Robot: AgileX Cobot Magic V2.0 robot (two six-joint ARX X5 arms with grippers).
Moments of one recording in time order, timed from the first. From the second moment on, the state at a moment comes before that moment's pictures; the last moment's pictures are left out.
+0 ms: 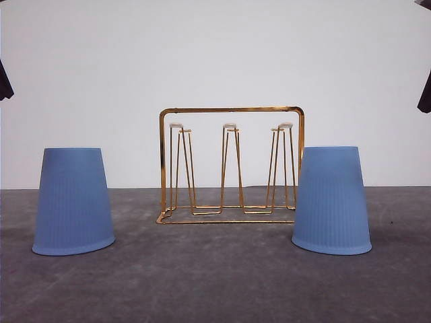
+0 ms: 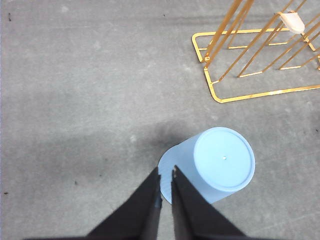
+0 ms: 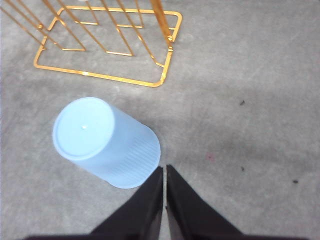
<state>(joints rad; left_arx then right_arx) -0.13 0.99 0.90 -0.65 0.19 -0.04 0.09 0.97 0.80 -0.61 -0.34 0.03</state>
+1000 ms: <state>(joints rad) -0.37 1.40 0.90 -0.40 0.08 -0.07 0.16 0.97 0.80 -0.59 -0.34 0.02</state>
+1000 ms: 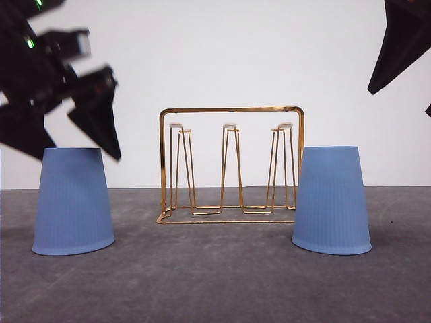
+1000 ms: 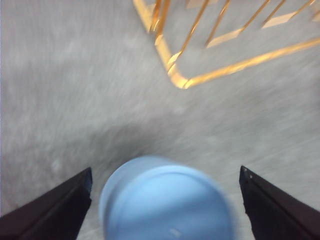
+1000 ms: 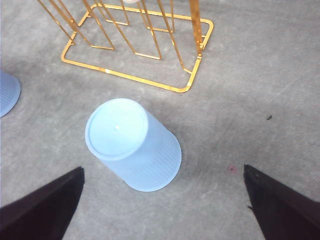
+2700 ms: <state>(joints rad) -0.46 1.81 1.43 -0.40 0.13 -0.03 0.16 0.97 0.80 -0.62 -0.34 0.02</state>
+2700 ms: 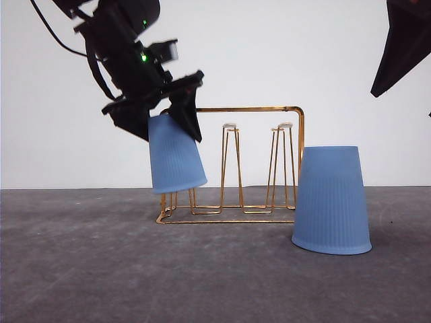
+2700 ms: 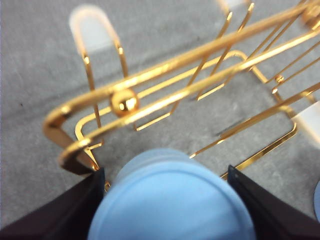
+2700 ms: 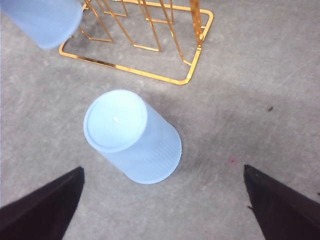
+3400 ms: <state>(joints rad) -0.46 1.80 1.73 -0.79 0.13 0.03 0.30 1.13 0.80 -0.43 -0.35 0.01</state>
